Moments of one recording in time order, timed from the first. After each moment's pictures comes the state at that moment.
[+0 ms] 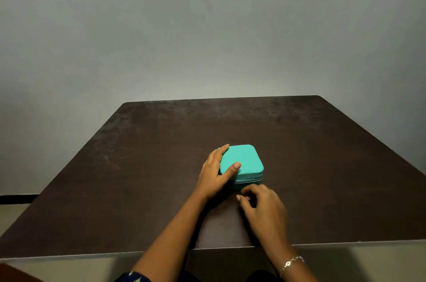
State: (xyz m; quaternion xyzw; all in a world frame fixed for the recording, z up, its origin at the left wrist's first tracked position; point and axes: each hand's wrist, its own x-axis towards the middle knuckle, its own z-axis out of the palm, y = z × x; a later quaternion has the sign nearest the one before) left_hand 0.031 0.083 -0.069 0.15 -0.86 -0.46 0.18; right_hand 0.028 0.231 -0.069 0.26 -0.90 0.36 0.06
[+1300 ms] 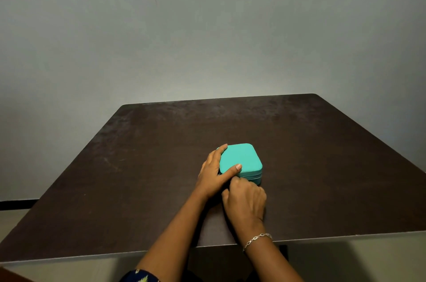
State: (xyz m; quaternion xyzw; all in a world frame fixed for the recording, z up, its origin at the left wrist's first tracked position) left_hand 0.032 0.084 -0.068 0.16 -0.85 -0.48 0.14; right_hand 0.040 0.191 -0.050 0.26 -0.94 0.22 0.08
